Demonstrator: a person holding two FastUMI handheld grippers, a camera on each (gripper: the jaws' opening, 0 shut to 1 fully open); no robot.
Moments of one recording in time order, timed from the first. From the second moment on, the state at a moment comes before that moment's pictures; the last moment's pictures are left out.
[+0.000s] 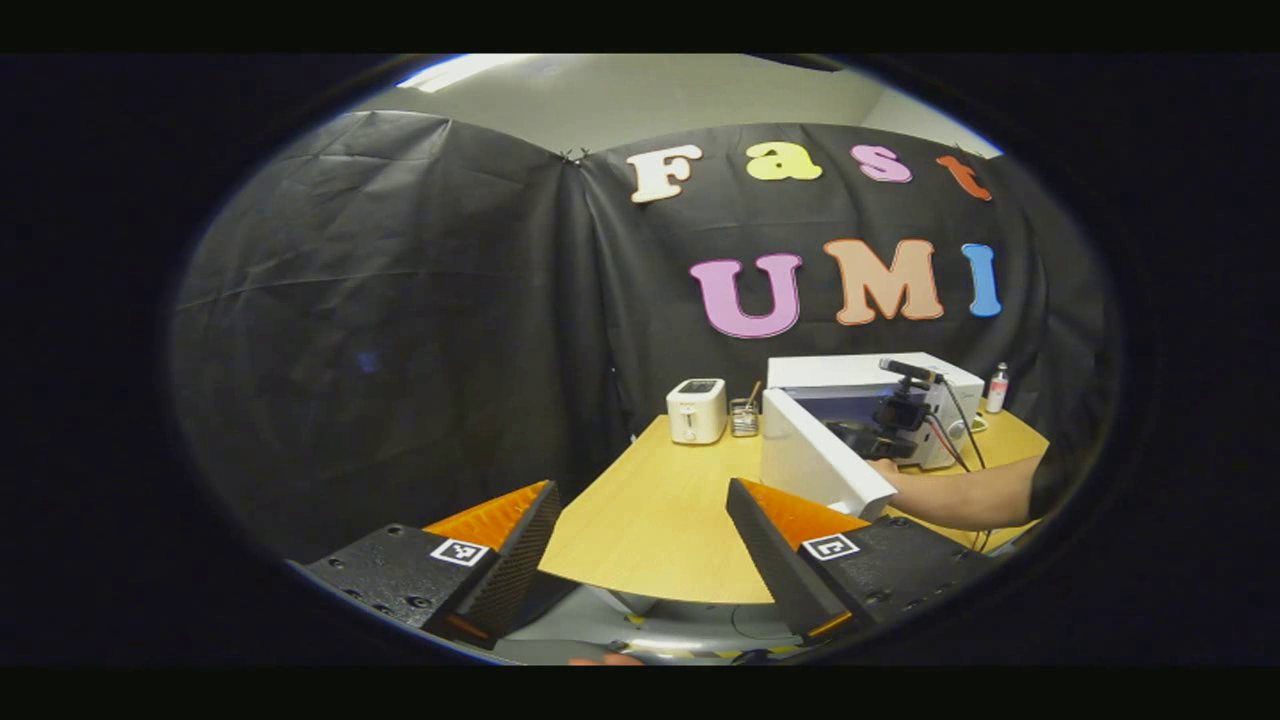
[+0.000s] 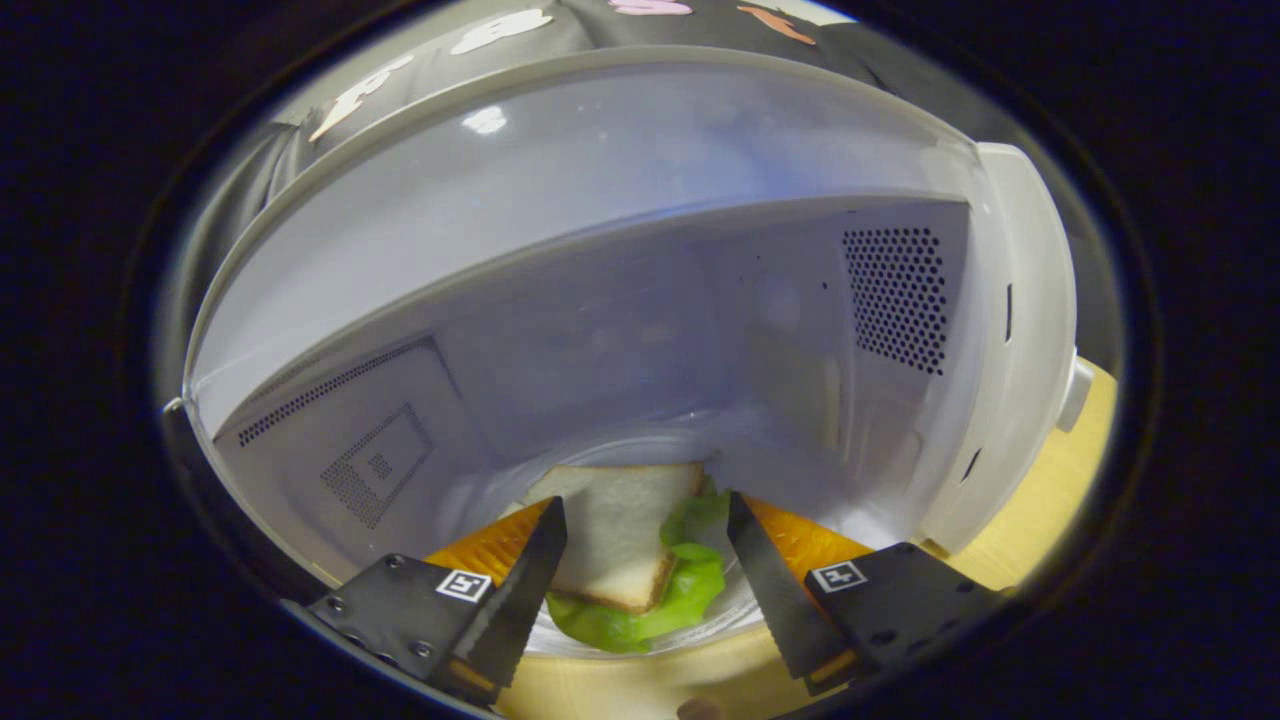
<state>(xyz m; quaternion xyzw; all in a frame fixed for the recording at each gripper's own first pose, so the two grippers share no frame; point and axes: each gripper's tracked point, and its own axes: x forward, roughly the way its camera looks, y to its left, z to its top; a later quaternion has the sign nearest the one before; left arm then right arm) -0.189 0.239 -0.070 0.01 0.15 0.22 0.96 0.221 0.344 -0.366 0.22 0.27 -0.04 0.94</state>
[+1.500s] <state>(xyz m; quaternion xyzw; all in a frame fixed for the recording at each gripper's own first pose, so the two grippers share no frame) -0.107 0.231 -0.122 0.02 0.13 0.12 0.98 0.042 0.162 -0.132 0.12 0.13 0.08 0.98</state>
